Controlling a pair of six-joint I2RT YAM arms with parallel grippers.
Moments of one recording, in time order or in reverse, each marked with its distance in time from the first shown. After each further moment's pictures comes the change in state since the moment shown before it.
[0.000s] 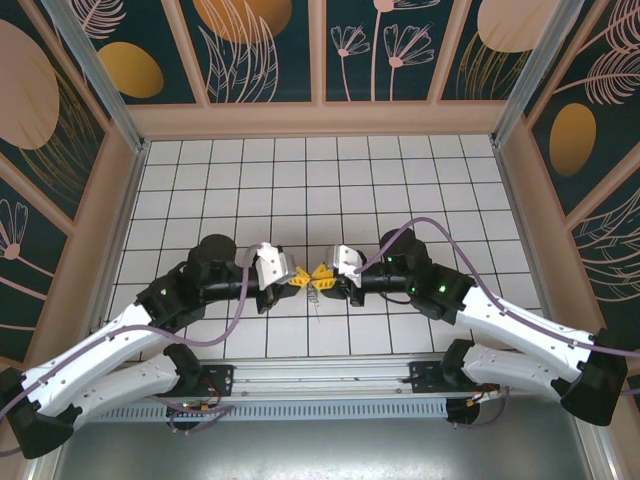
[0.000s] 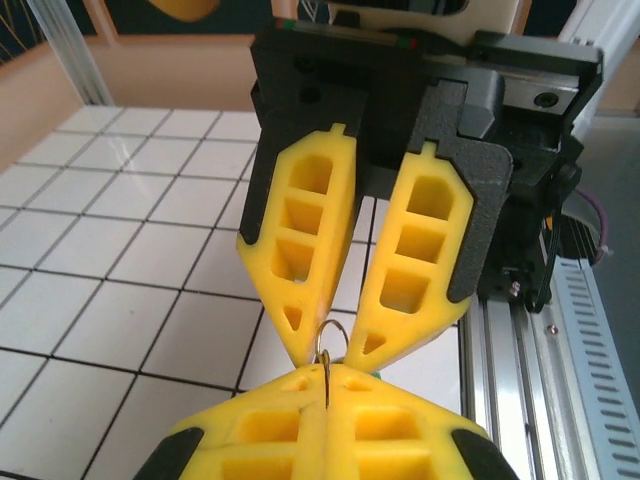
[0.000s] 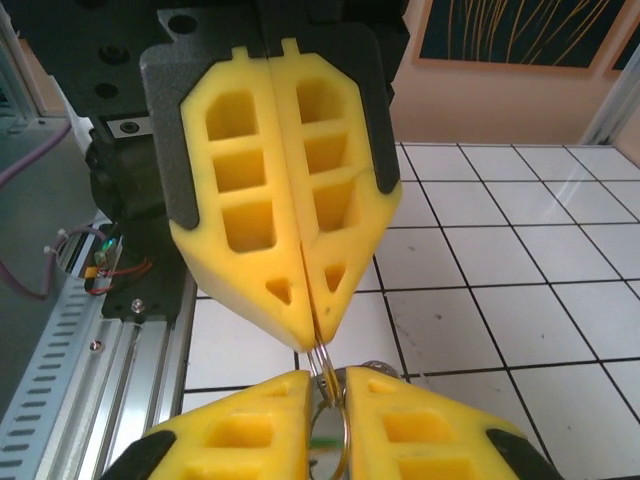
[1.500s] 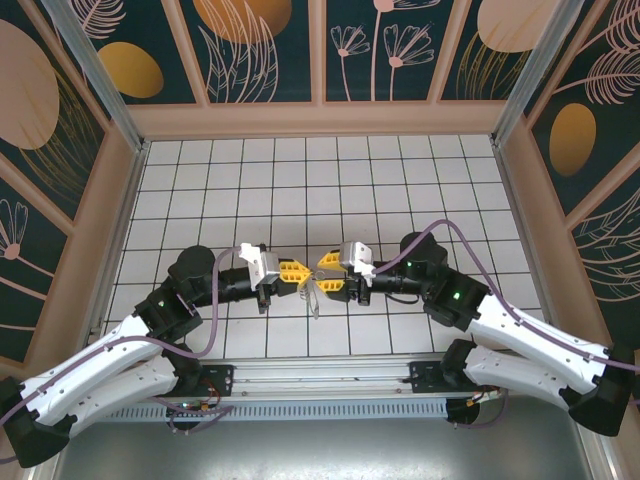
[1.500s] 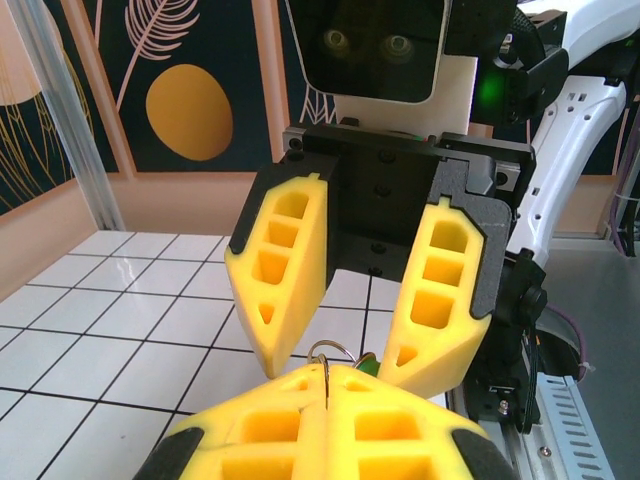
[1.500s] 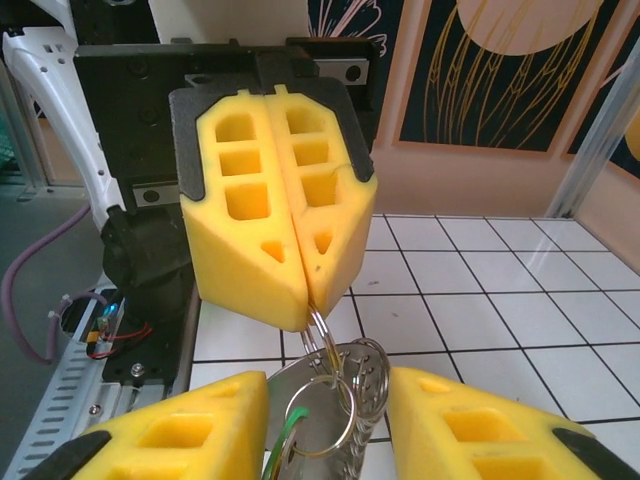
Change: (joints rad) left arm 0.000 -0.079 -0.119 0.334 0.060 -0.131; right arm 0.000 -0.098 -0.017 0.083 0.002 0.056
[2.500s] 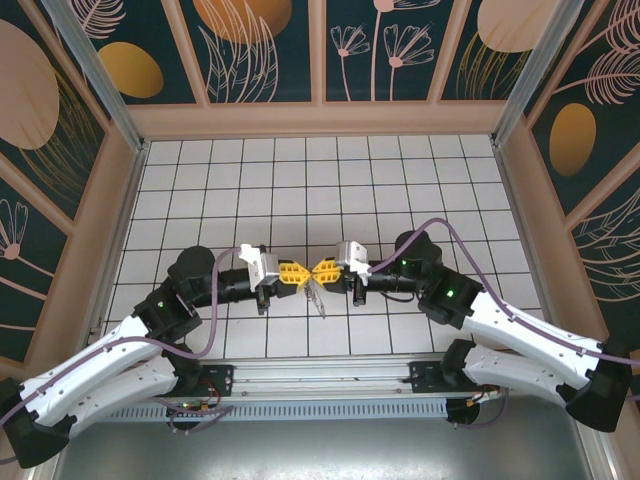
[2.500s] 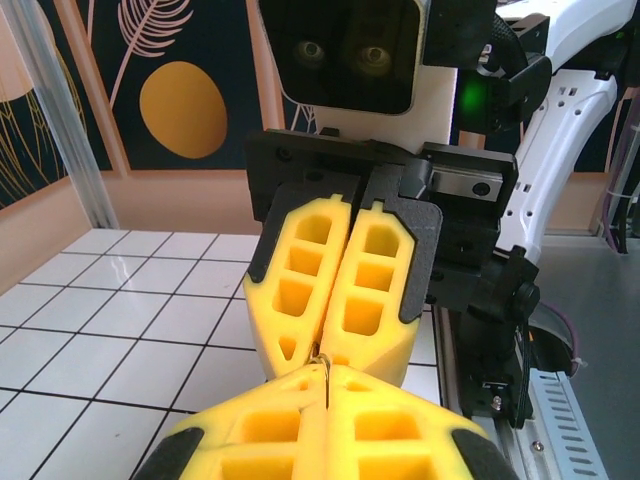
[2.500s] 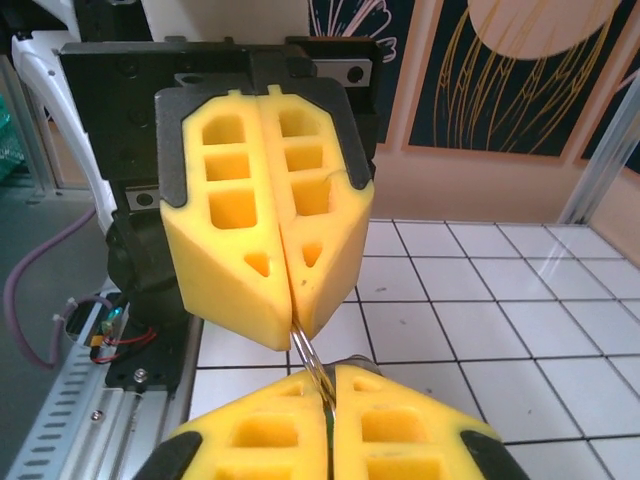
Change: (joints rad) left arm 0.000 -0.008 0.000 -0.014 0.011 0.000; right arm 0.000 0.042 -0.006 0.053 -0.029 0.005
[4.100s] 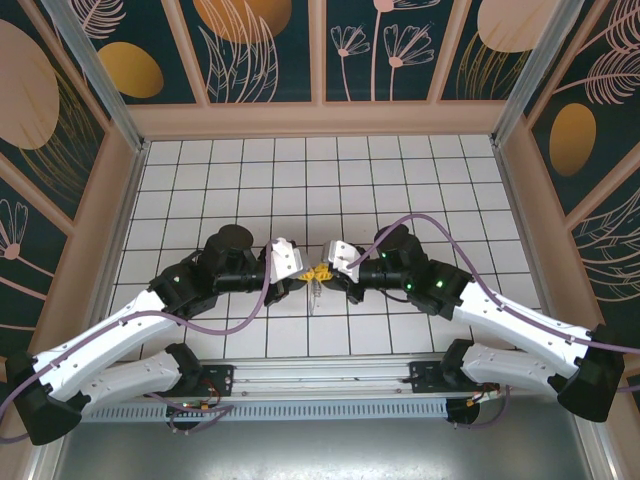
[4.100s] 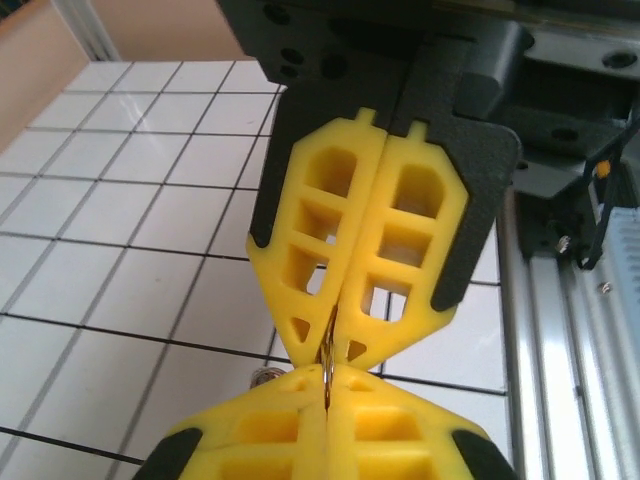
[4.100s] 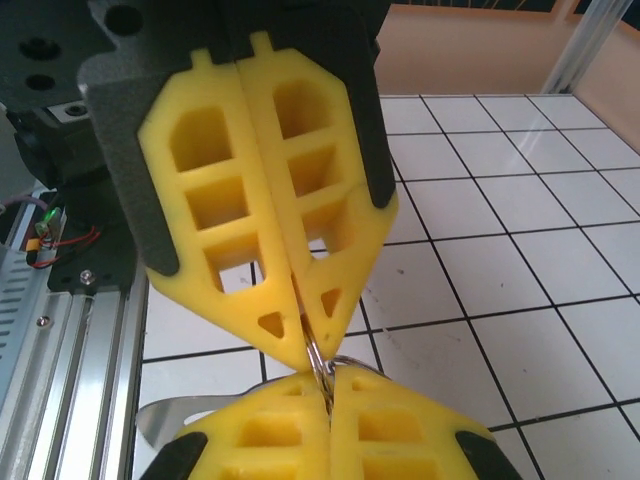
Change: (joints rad) left arm -0.002 0.219 0.206 -0.408 -0.138 0.238; right arm -0.002 0.094 0.069 -0.230 0.131 -0.088
